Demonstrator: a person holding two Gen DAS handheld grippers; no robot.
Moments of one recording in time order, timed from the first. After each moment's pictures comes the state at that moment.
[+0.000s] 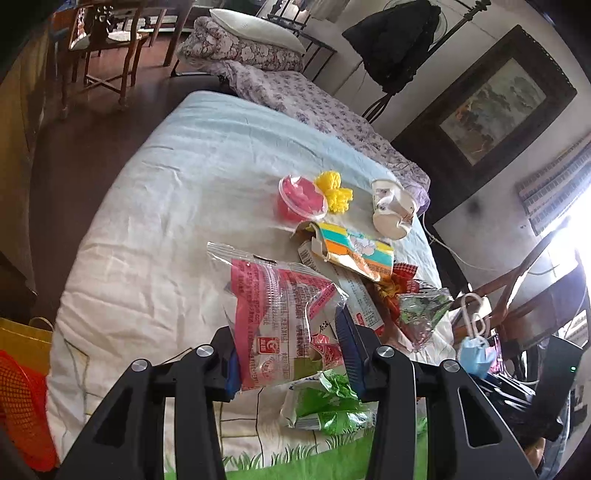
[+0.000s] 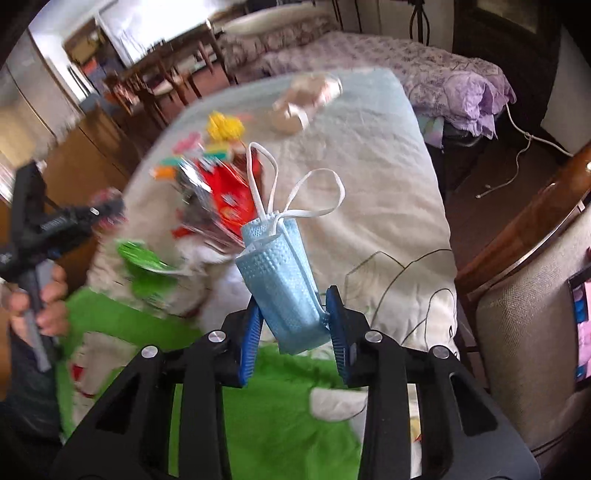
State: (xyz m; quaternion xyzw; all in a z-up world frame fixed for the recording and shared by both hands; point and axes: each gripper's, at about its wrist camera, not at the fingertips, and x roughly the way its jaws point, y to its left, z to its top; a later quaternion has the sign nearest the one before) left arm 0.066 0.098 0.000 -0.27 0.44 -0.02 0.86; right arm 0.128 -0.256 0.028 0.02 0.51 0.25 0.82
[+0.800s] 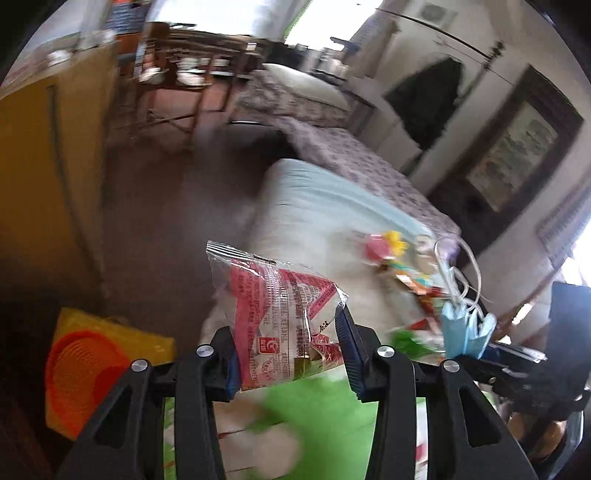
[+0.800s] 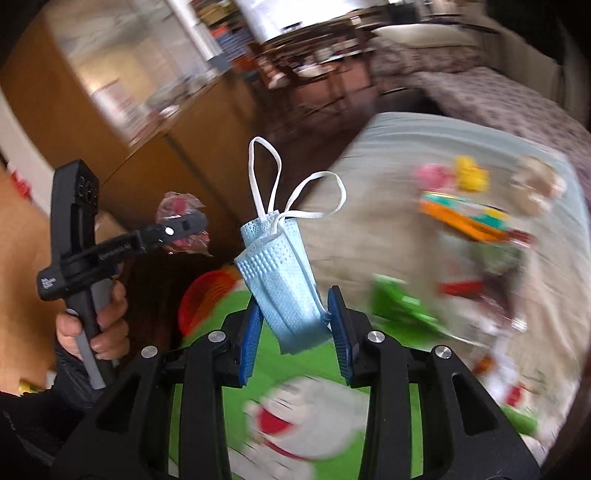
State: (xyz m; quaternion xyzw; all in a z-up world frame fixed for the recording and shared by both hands) left arm -0.094 0.205 0.063 -0.26 0.37 0.10 0.88; right arm 0.059 -0.039 0.084 -0.05 0.48 0.49 0.73
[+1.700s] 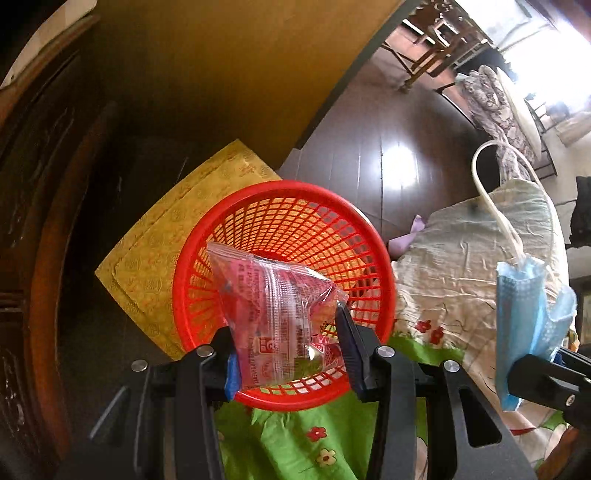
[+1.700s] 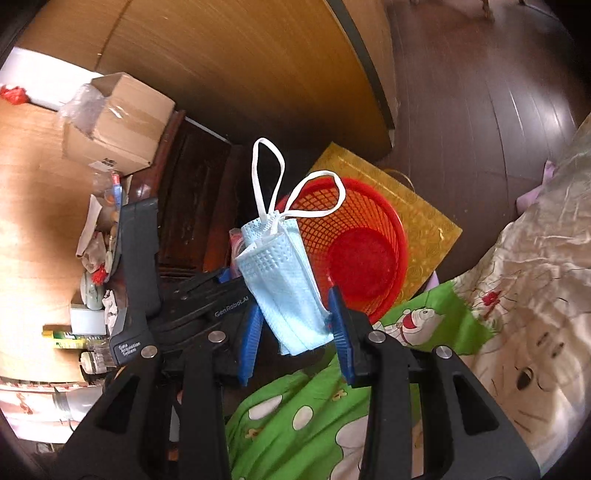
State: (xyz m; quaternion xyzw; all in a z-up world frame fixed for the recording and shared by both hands) left arm -0.281 0.395 -0.133 -0.46 0.46 0.33 0.69; right arm -0.062 0.273 -0.066 -0.19 0.64 0.55 0.50
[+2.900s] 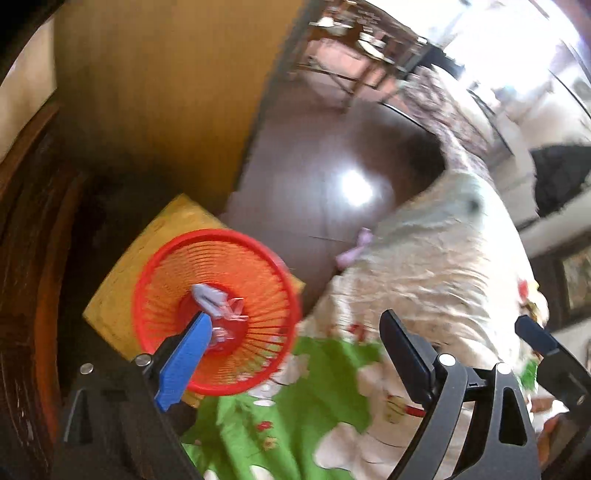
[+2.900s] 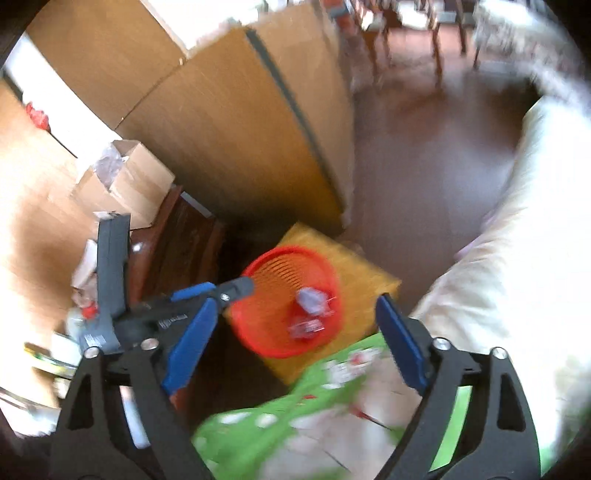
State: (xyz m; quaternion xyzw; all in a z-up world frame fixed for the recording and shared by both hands) left arm -0.214 0.335 -0.035 -0.40 0.42 0.27 0.77; right arm -0.013 0.138 0.039 -0.13 0.49 0.55 0.67
